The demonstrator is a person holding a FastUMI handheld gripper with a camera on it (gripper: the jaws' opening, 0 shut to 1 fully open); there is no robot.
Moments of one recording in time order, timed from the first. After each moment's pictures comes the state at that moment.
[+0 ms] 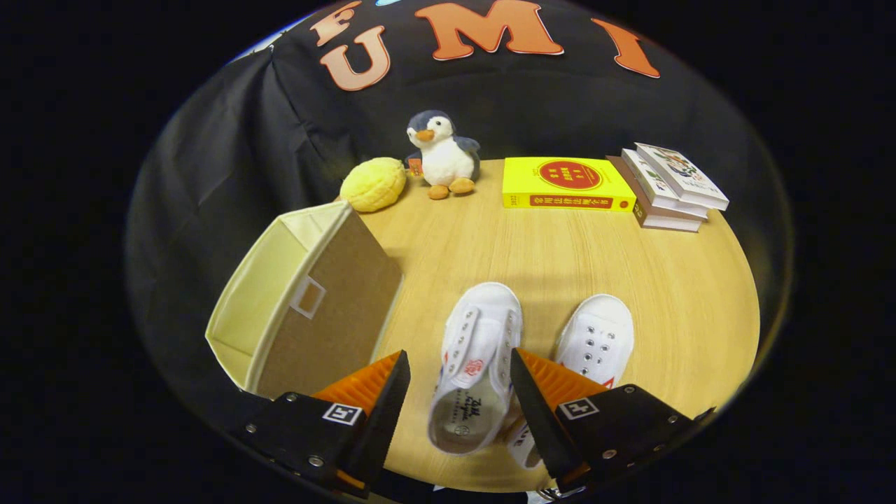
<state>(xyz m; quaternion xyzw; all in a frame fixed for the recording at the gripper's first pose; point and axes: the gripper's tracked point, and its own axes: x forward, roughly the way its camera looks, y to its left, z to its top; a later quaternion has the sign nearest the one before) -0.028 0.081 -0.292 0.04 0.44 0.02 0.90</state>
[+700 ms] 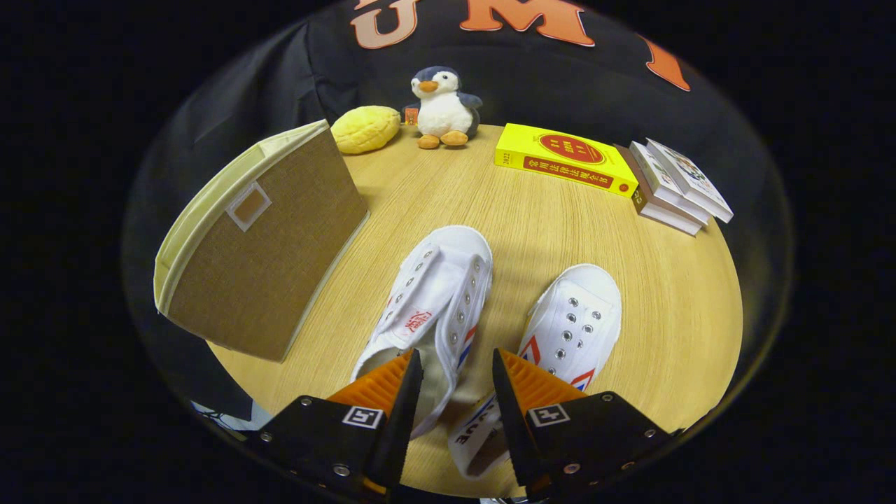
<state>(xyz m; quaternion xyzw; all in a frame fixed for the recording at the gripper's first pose) -0.040 0.053 -0.348 -0.06 0.48 0.04 0.87</state>
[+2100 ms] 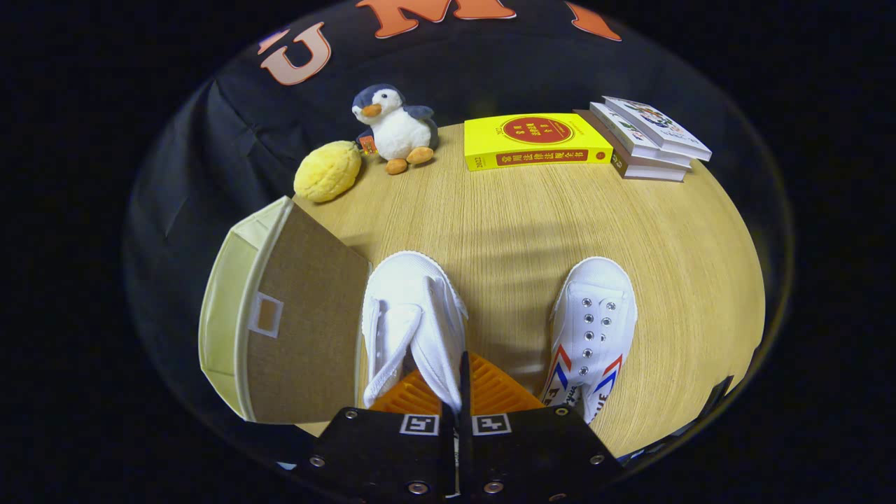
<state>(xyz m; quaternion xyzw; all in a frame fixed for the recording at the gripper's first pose) -0.018 0.084 -0.290 0.11 0.51 -0.04 0.85</state>
